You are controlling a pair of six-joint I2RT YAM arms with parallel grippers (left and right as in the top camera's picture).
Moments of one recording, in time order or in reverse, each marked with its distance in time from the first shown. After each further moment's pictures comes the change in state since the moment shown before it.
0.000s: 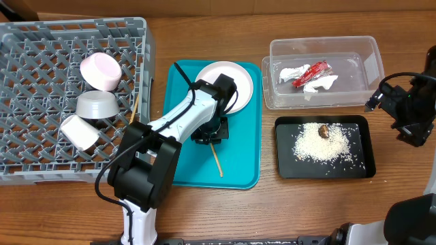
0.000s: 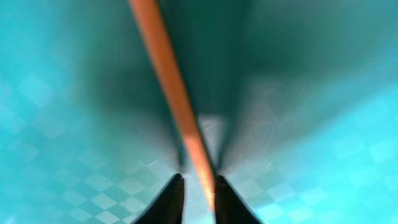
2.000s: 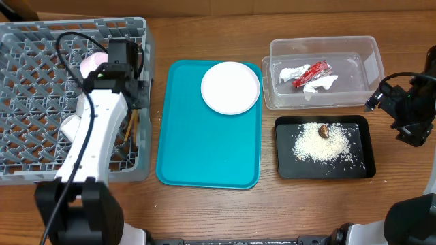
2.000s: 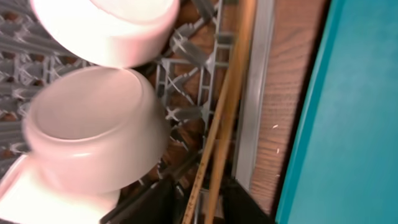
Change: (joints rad) left arm 0.486 -0.369 -0.037 0.149 -0.294 0.511; right arm 0.000 0.000 0.000 0.001 -0.006 0.000
